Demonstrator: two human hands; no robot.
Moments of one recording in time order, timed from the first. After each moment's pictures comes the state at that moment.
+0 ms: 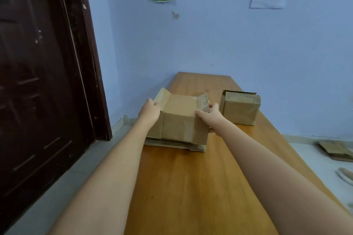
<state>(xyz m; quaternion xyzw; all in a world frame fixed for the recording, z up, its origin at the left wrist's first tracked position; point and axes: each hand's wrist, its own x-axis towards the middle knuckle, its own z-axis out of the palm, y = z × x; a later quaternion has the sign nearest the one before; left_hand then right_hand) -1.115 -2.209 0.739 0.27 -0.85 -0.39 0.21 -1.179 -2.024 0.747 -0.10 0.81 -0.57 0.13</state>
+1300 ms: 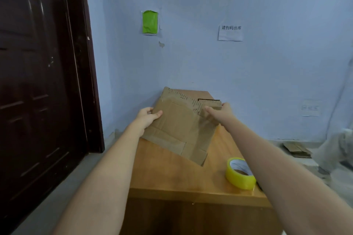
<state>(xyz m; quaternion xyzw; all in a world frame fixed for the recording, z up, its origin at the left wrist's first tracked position) -0.913 -2.123 0.783 0.13 -0.73 -0.65 0.18 -0.989 -1.878 0.815 -0.05 0.85 -0.52 -0.04</state>
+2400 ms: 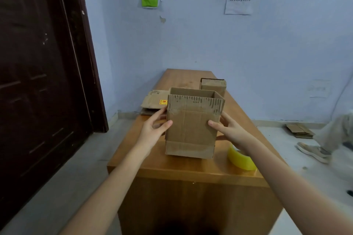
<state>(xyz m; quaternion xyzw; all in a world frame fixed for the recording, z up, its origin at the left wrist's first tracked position) -0.863 -2.070 0.705 0.03 -0.70 -0.67 0.23 -0.966 -1.836 0.719 -0.25 0.76 -0.58 0.14</state>
